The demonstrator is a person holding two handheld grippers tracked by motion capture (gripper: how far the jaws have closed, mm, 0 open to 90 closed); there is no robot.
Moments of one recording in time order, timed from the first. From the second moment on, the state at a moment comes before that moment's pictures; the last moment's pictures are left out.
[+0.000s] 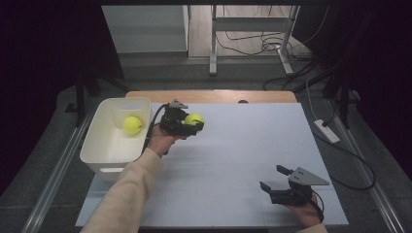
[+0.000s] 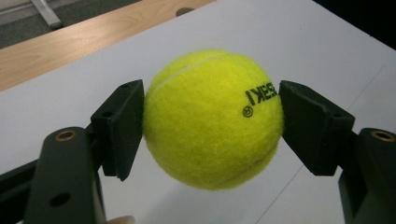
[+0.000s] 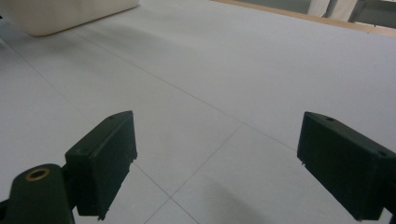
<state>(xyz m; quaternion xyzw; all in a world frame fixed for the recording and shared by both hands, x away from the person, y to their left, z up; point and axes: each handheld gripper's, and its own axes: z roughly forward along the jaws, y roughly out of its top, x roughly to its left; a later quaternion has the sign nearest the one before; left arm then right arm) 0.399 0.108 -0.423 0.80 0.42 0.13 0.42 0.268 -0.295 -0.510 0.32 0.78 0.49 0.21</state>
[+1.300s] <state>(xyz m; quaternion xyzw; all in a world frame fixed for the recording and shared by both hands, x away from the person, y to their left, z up) 0.375 0.131 -0.389 0.77 0.40 0.14 0.48 0.268 -0.295 -0.510 0.32 0.78 0.49 0.21</state>
